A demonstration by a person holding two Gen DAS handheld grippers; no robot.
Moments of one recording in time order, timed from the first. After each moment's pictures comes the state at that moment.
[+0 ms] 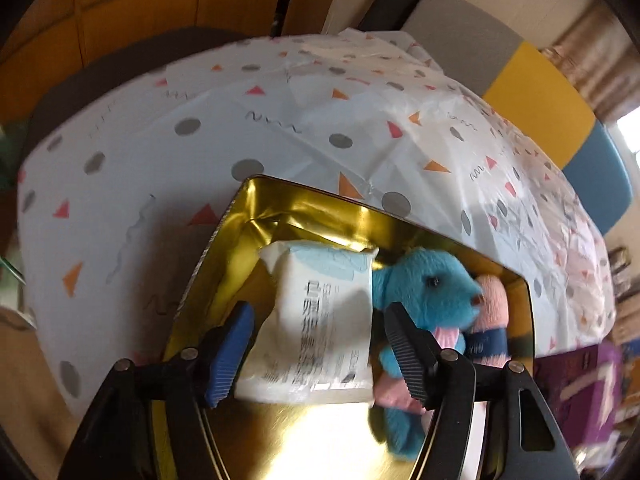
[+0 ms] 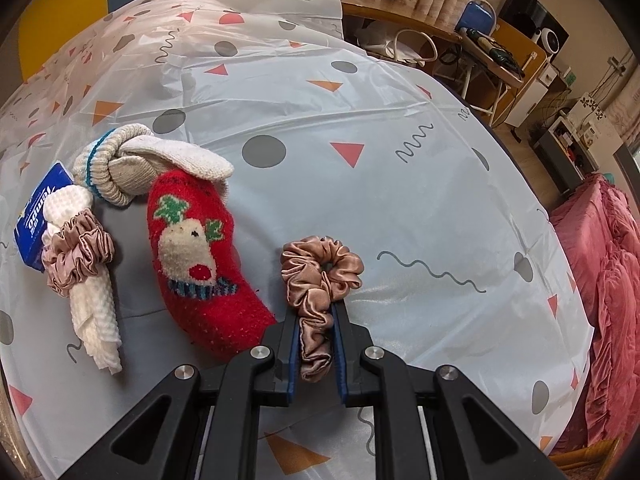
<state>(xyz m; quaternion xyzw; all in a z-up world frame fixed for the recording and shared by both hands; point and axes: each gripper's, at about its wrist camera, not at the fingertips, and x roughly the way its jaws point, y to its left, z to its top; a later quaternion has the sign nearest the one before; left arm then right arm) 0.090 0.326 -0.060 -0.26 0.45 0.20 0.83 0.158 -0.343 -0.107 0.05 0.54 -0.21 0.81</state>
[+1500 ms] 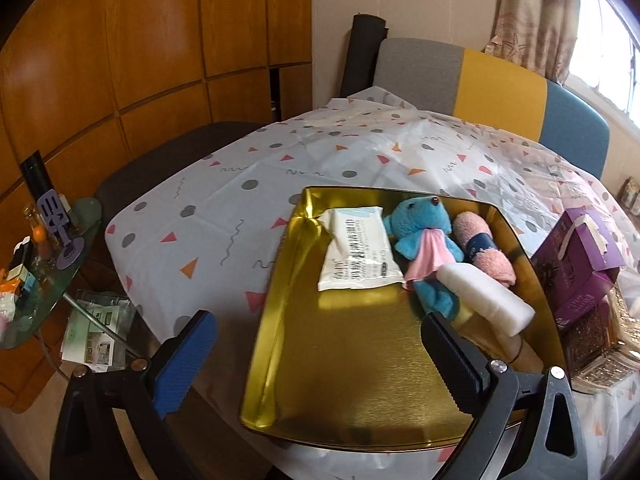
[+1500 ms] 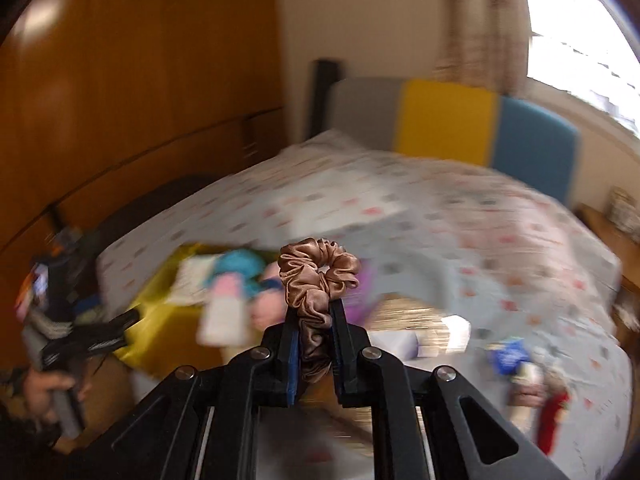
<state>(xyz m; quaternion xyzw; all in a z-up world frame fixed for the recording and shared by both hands) -0.045 0.259 -0.028 -0.10 0.36 0.25 0.90 0.047 0.002 0.067 -0.10 0.33 0.36 0.87</state>
